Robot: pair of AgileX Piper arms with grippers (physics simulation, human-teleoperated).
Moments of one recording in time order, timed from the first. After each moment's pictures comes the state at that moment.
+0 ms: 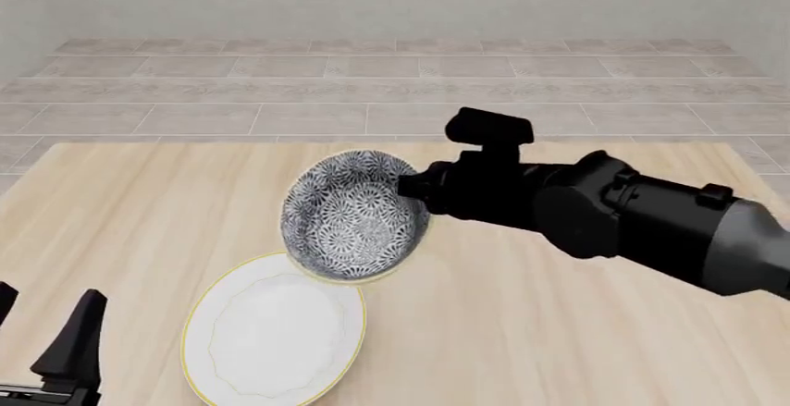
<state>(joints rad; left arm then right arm) -0.06 0.00 -0.07 -0.01 0.07 0.66 1.48 -1.06 0.23 0.50</state>
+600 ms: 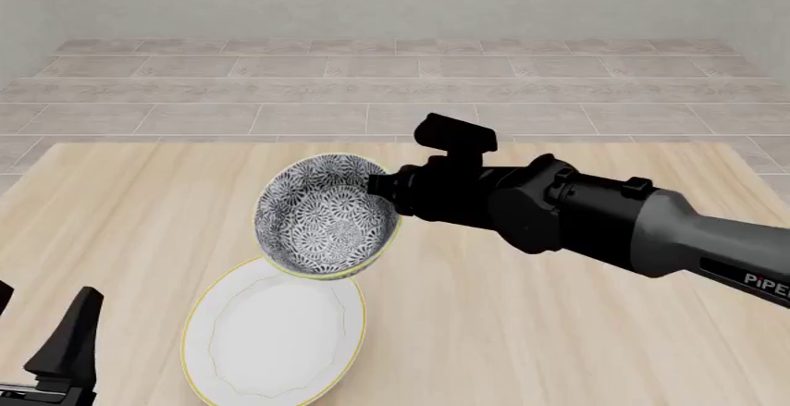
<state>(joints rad) -0.07 0.00 -0.09 0.00 0.06 0.69 1.61 -1.13 0.18 0.60</state>
